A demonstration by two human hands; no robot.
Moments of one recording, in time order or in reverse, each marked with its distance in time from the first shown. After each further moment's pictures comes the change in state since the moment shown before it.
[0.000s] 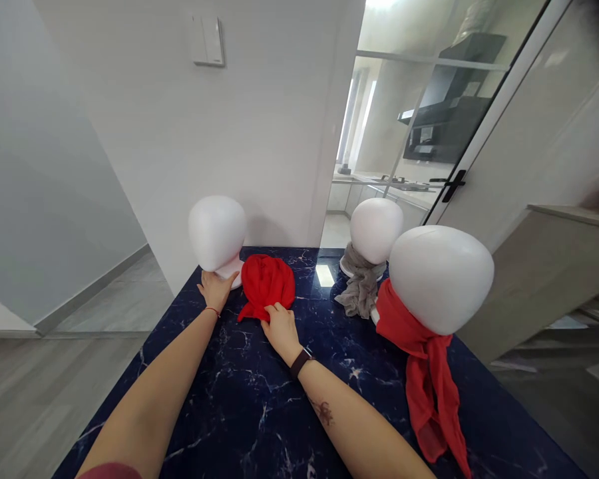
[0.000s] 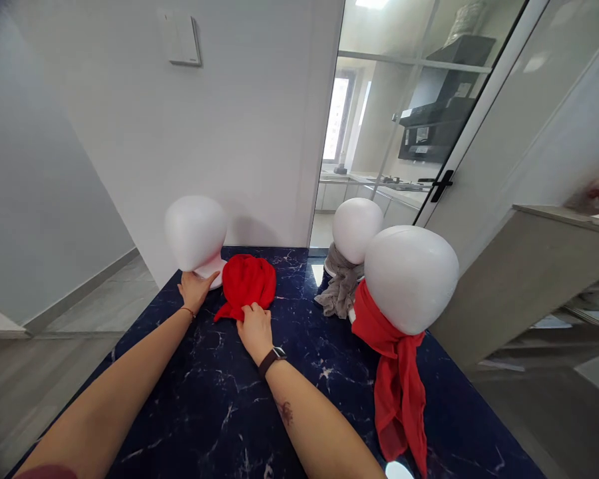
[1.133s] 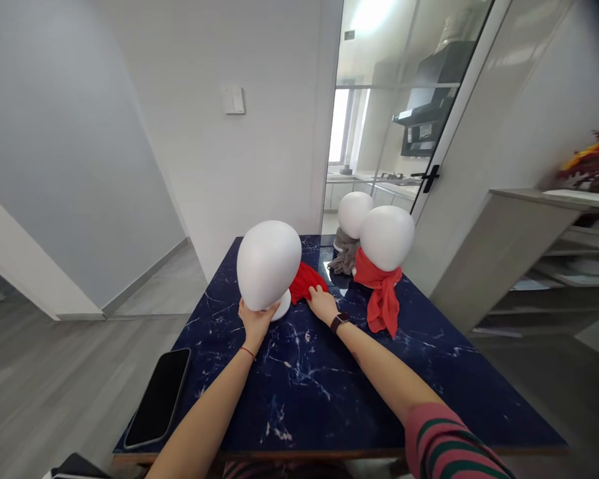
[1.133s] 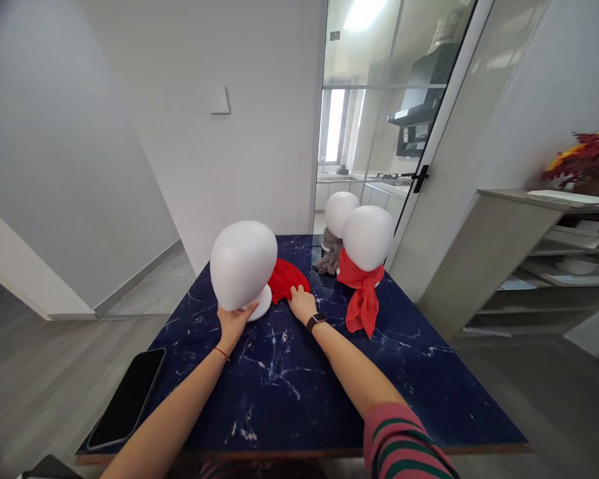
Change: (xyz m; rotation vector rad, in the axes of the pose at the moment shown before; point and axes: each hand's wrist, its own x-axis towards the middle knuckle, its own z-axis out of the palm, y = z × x) left_hand -0.243 0.028 -0.159 -0.302 0.020 0.105; right_hand -0.135 0.024 -0.081 -0.332 -0.104 0.100
